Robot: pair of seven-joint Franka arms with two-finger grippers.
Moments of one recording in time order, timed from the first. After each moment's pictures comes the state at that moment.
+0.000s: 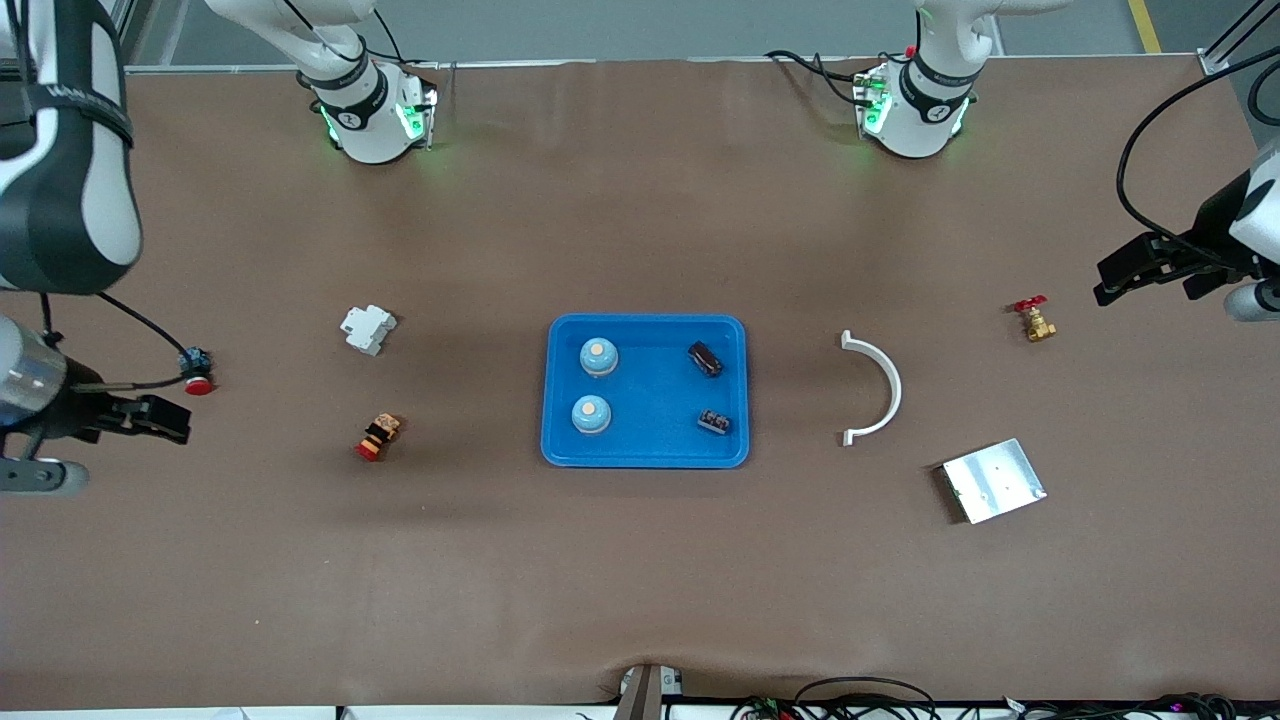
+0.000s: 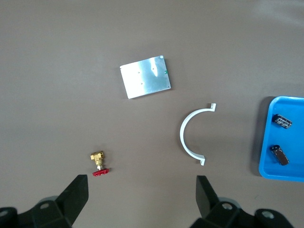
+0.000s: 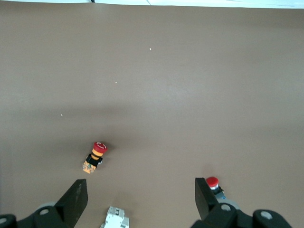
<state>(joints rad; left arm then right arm) -0.01 0.03 -0.02 -1.57 0.00 1.64 -0.09 -0.05 0.37 0.05 -1.30 -0.12 1.73 0.03</state>
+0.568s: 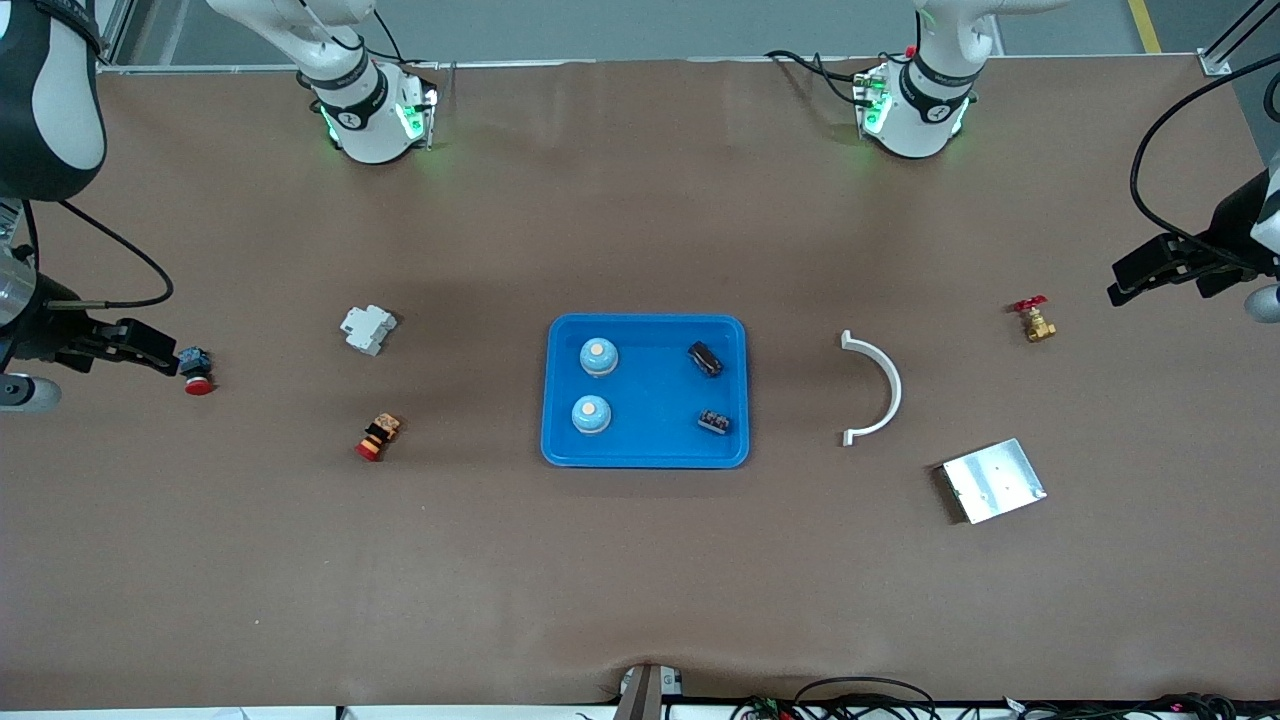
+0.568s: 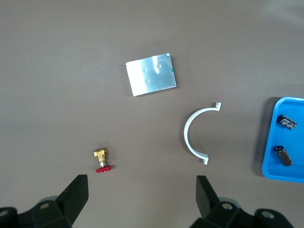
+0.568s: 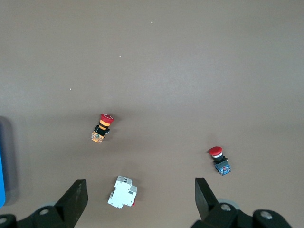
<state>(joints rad) 0.01 0.03 -0.02 -1.57 0.00 1.63 -0.09 -0.08 0.18 0.05 -1.53 -0.06 1.73 0.03</state>
